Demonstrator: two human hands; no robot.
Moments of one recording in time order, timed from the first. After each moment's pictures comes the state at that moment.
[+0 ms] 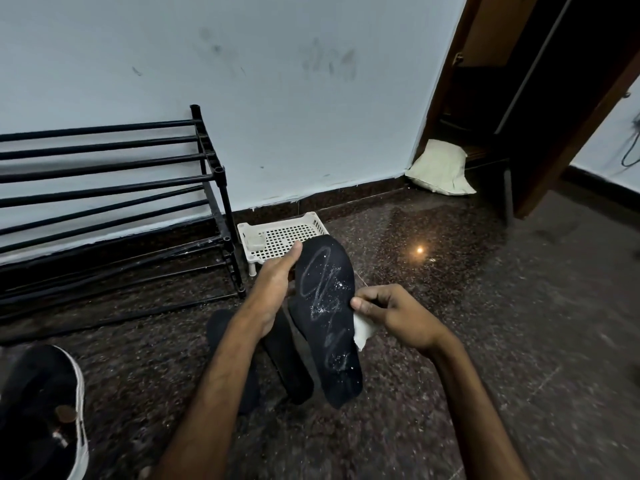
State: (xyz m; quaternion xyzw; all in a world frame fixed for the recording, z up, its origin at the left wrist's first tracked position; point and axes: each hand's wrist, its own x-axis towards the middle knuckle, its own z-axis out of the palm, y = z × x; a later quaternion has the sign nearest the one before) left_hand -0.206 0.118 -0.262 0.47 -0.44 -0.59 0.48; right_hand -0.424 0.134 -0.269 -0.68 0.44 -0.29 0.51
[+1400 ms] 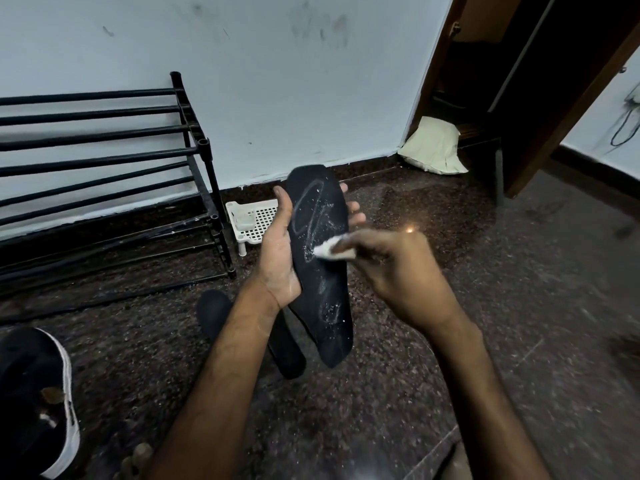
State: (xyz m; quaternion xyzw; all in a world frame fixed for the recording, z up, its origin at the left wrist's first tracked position) left_hand -0.239 0.114 -0.243 0.18 -0.32 -0.77 0.52; right_hand -0.395 0.172 -0.189 -0.79 0.50 -0.31 0.15
